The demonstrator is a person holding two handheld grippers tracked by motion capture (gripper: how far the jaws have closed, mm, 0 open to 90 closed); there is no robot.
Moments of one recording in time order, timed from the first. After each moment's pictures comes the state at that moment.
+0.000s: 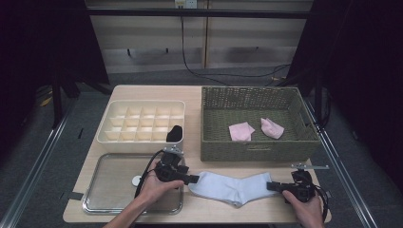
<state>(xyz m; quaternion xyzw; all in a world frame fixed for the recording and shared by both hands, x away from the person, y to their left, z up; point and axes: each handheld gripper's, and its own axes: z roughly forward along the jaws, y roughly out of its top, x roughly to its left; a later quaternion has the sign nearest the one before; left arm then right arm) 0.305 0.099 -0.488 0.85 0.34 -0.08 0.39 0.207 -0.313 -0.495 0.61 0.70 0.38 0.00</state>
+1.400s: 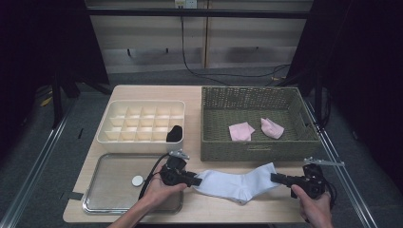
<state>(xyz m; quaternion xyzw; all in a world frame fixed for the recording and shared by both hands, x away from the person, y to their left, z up) 0.296 0.084 -0.493 0.86 0.32 -0.09 0.38 0.202 -0.322 -0.456 0.58 0.67 0.47 0.00</state>
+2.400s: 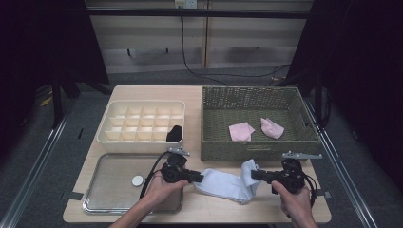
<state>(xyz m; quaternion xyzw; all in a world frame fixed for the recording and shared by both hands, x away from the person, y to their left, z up) 0.302 0.086 -0.484 0.84 0.32 -0.12 0.41 0.217 -0.266 -0.441 0.54 0.69 0.48 -0.02</state>
